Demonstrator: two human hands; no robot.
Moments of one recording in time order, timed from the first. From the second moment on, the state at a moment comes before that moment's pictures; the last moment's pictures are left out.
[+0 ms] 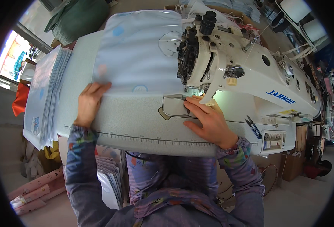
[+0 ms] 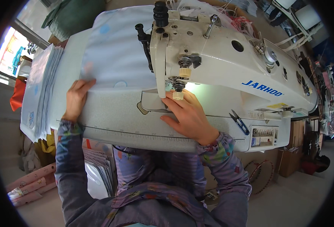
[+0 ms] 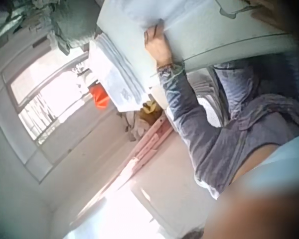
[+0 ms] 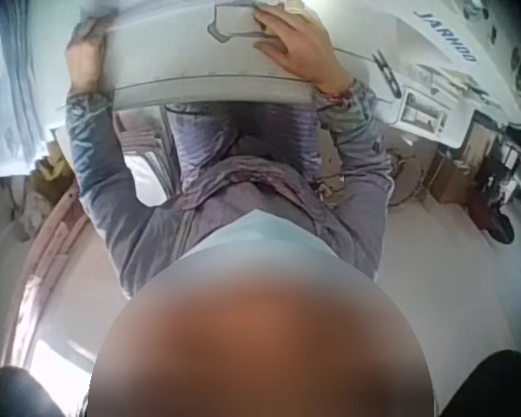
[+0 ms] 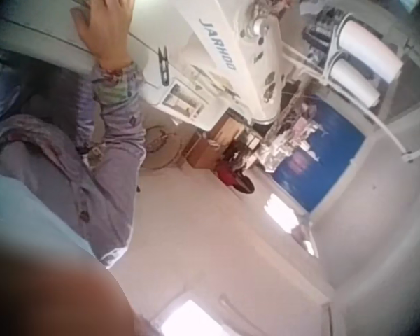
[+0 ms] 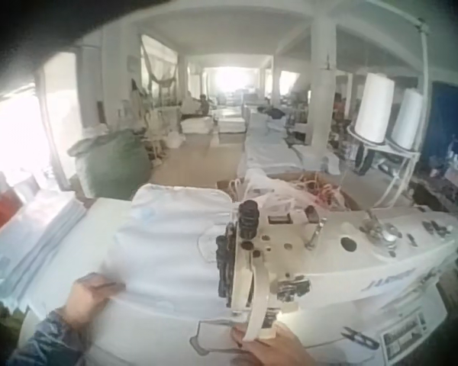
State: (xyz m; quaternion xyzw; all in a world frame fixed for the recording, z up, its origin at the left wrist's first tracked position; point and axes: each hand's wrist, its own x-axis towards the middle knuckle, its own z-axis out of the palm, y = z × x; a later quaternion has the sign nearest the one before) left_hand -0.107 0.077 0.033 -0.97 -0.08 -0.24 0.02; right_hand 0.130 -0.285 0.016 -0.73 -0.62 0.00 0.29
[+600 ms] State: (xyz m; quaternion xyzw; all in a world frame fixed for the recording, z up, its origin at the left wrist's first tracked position) left_hand -0.179 -0.201 0.035 -0.94 -0.04 -0.08 -0.32; right_hand 0.109 -0.282 0.012 -0.77 -0.55 -0.10 0.29
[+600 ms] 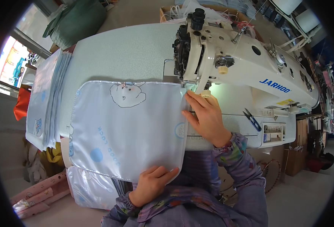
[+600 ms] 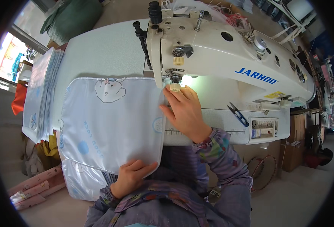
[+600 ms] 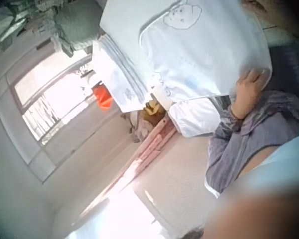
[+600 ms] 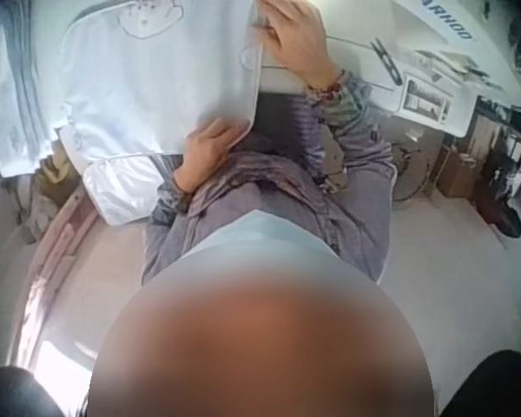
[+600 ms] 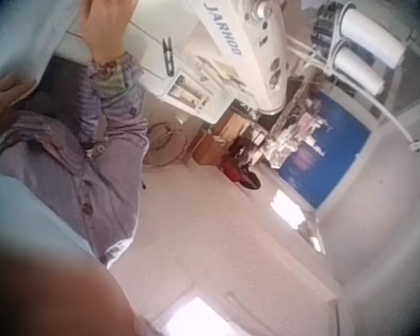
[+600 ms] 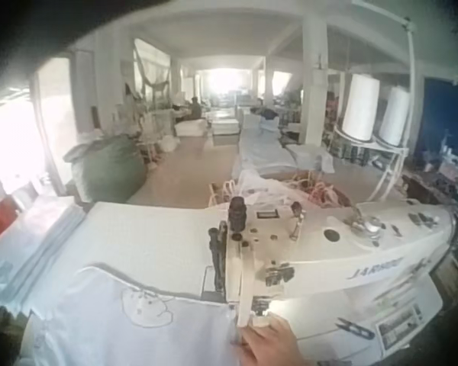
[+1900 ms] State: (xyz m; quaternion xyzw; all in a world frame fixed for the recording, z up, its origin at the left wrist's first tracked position) left_hand -0.006 -0.086 0.018 -0.95 0.00 -0.24 -0.22; right_hand 0.113 -0.280 0.015 -0.77 -0.56 -0.08 0.30
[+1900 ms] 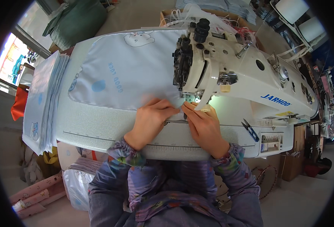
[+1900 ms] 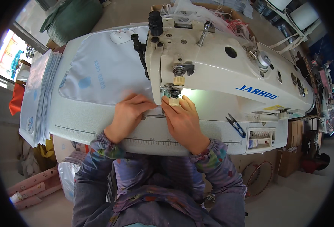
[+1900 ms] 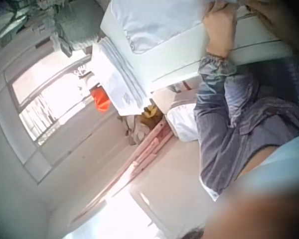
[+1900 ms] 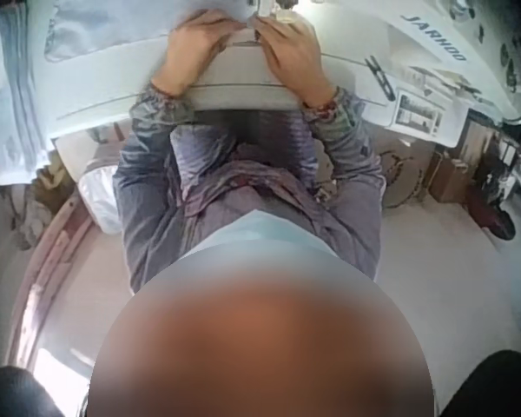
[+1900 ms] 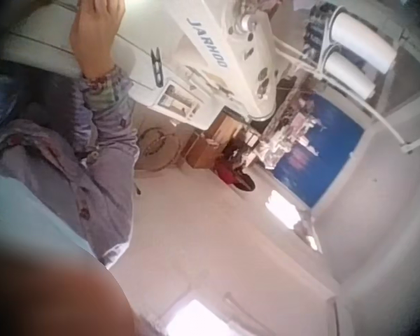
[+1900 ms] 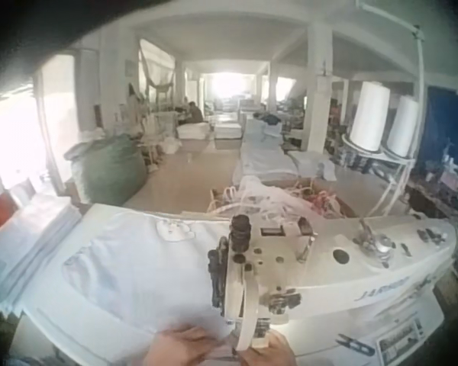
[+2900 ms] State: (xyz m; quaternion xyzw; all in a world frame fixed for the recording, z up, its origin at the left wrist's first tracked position) left_hand -0.108 -0.062 0.010 -0.88 -0.24 -0.35 -0.20; right_hand 0.071 -0.258 0.021 -0.69 -0.65 -0.04 0.33
